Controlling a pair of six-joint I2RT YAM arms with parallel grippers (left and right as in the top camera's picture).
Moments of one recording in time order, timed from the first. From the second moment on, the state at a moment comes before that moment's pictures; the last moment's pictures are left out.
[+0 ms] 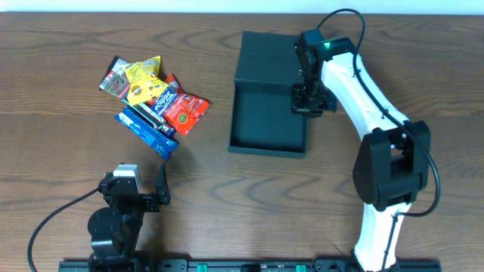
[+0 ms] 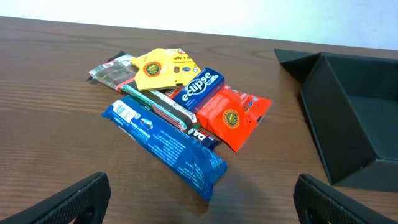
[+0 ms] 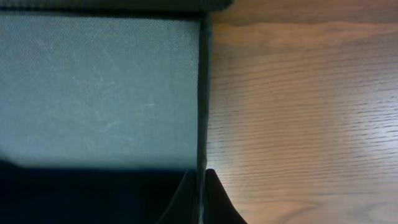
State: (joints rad) left arm 0.06 0.01 0.12 -0.41 0.15 -0.07; right arm 0.28 2.12 1.80 -1.29 0.01 0.37
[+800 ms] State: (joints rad) left arm 0.06 0.01 0.12 -0.41 0.15 -0.07; right arm 0.28 2.12 1.80 -1.27 0.00 0.30
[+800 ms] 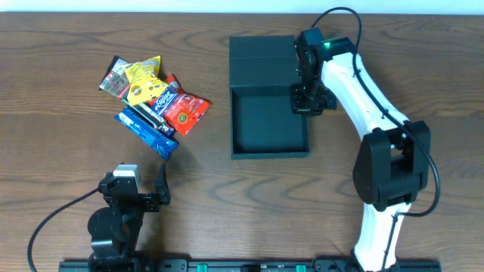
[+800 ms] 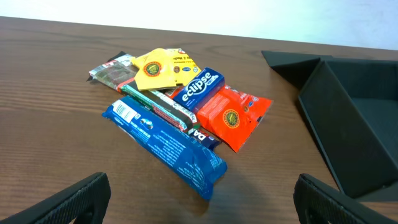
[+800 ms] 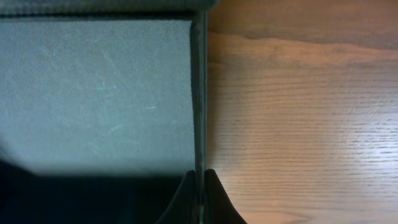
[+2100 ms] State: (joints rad) left arm 0.06 0.01 0.12 -0.41 0.16 -0.08; right arm 0.28 1.66 2.09 -1.20 -0.04 0.36
